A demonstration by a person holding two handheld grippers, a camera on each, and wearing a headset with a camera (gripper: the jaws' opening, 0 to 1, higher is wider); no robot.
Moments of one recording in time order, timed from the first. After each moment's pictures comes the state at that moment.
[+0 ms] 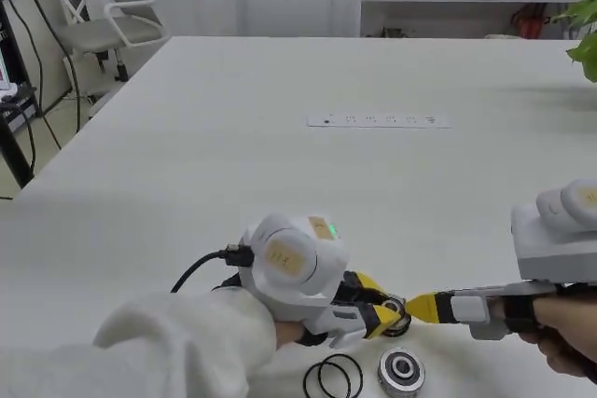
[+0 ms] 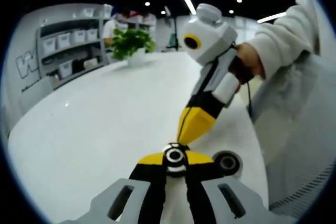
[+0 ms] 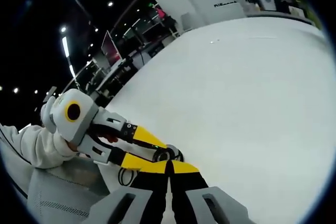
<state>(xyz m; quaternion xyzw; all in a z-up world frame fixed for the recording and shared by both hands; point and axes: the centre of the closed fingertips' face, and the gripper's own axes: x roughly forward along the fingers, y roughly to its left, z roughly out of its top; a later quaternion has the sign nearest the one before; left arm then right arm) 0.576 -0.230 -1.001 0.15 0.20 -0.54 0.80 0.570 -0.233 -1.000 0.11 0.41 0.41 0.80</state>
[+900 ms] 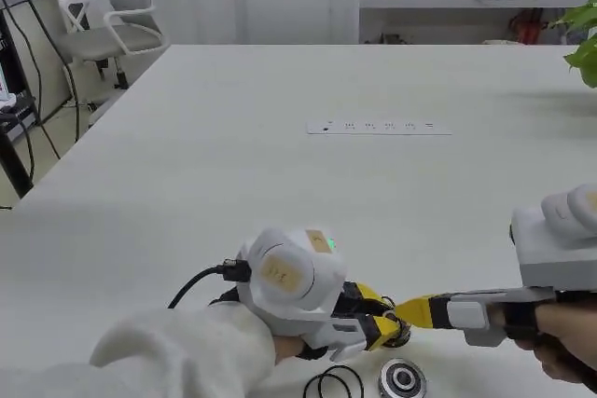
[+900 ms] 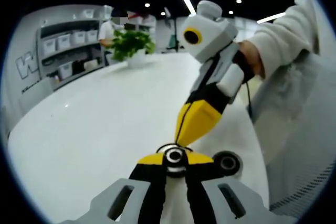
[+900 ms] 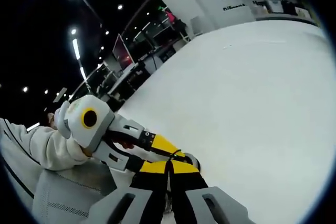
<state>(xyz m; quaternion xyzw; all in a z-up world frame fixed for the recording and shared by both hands) 0.576 -0.231 -1.001 0.15 0.19 -0.54 0.81 0.568 -0.218 -0.978 0.13 0.39 0.45 0.79</state>
